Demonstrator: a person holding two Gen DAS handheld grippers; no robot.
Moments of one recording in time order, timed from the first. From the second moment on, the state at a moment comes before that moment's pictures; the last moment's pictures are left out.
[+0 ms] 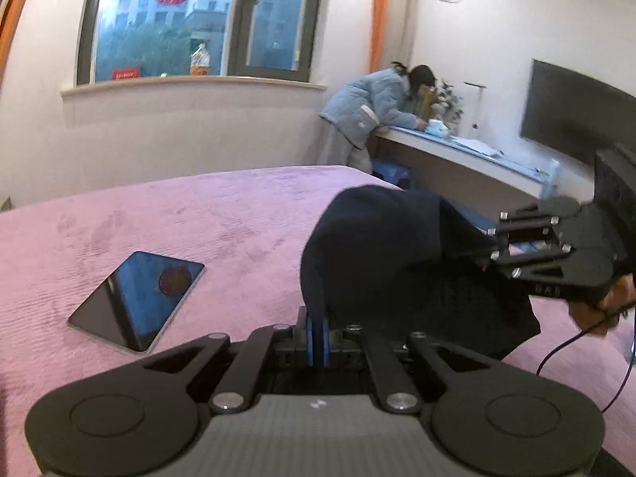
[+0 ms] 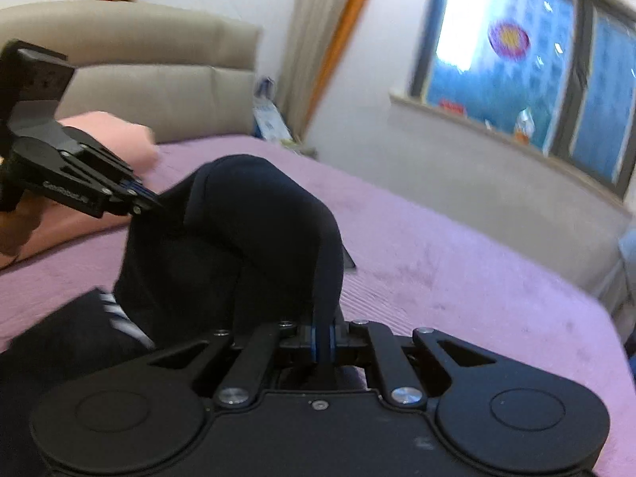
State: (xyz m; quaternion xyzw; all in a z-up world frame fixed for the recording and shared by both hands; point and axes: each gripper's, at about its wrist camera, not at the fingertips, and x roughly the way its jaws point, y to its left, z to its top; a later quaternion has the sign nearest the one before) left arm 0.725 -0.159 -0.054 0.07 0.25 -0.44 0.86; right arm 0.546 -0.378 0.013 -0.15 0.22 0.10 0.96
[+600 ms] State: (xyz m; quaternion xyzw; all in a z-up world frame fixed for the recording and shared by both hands) left arm 0.479 -0.040 -0.136 0.03 0.46 -0.35 0.81; right arm 0.348 -0.326 -0.054 -0.04 0.42 0.09 0.90
